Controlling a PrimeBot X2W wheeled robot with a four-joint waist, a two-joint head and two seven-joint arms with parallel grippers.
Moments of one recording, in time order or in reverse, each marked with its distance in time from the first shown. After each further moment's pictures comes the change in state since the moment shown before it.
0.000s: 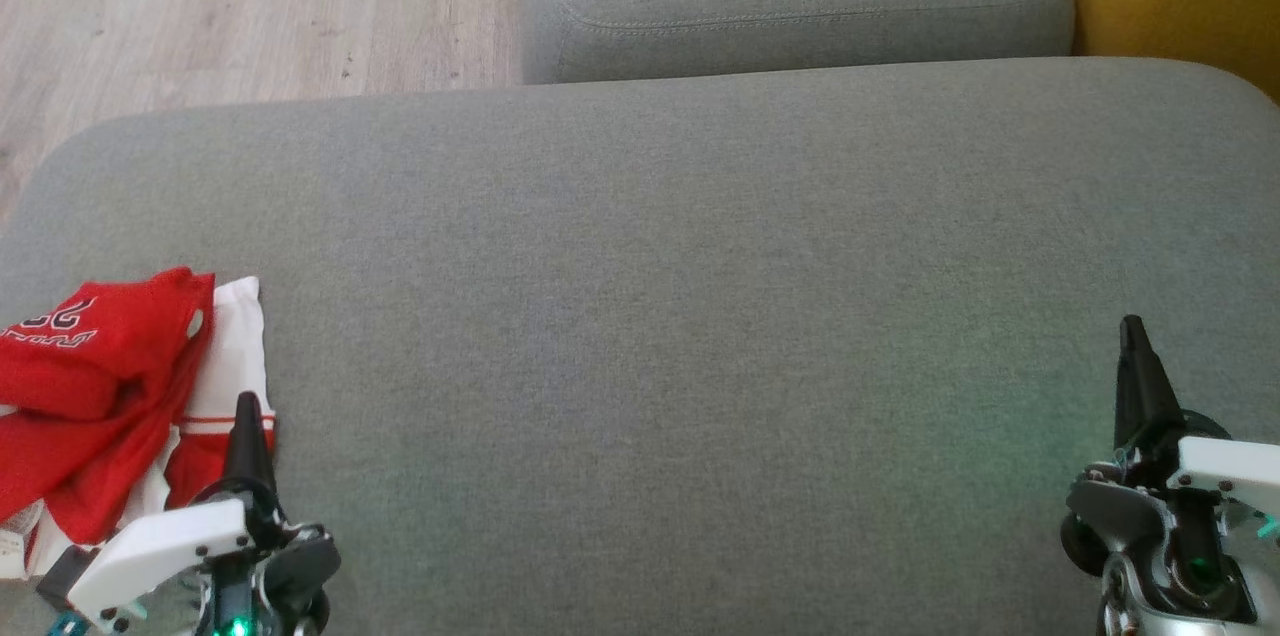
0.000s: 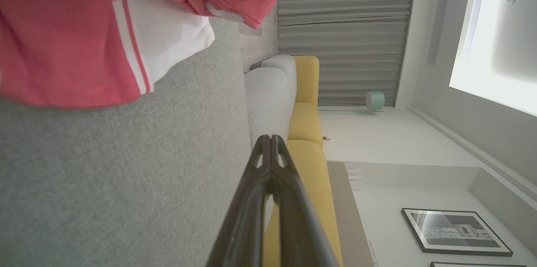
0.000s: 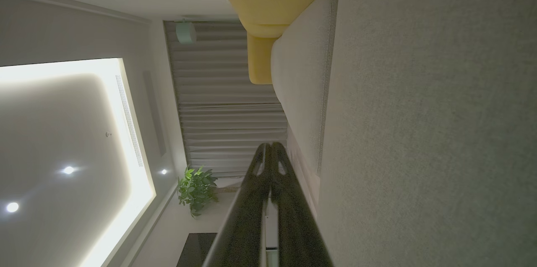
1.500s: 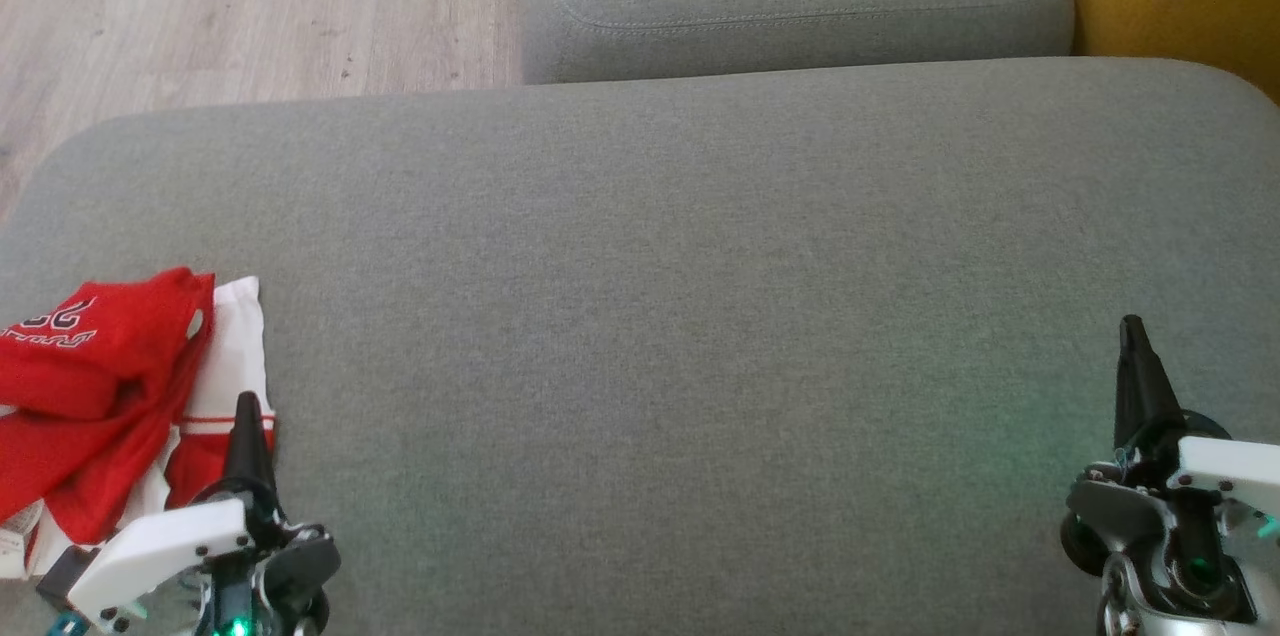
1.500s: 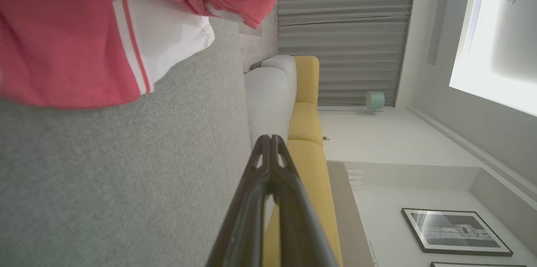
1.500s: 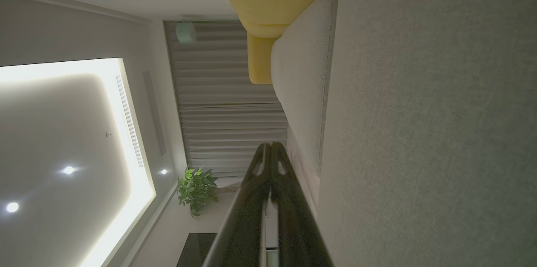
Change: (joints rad) left arm 0.000 0.000 0.000 0.000 0.000 0.000 0.000; right arm 0.000 0.000 0.000 0.000 0.000 0.000 0.000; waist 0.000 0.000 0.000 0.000
